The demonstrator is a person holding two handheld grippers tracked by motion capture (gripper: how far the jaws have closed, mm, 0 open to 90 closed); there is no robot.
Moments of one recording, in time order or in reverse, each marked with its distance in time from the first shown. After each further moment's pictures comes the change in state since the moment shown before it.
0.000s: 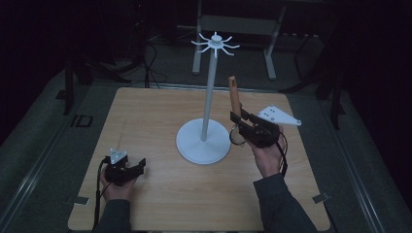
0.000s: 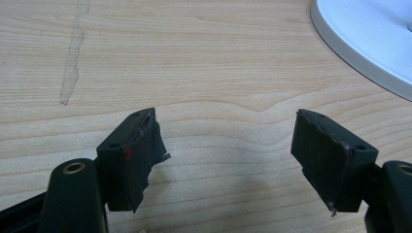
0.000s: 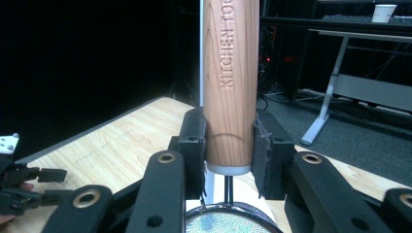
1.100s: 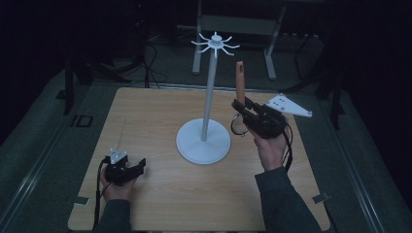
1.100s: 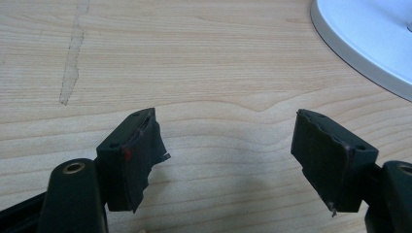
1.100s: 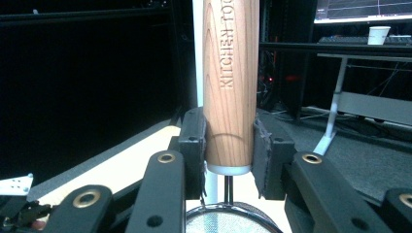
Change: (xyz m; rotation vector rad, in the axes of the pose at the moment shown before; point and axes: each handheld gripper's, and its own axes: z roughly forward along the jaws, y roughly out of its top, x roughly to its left) left arm 0.000 0.000 0.000 0.001 -0.001 -0.001; right arm -0.006 0.030 -0.006 -0.085 0.018 0.045
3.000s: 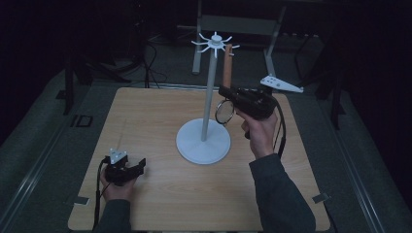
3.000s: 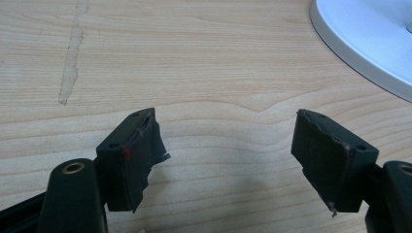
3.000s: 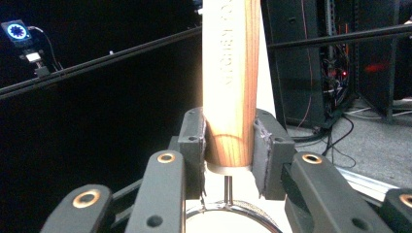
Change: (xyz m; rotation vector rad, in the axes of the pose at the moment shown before) left arm 0.000 0.000 0.000 0.000 -0.003 -0.003; right arm -0.008 0.026 0.040 -0.015 0.252 0.188
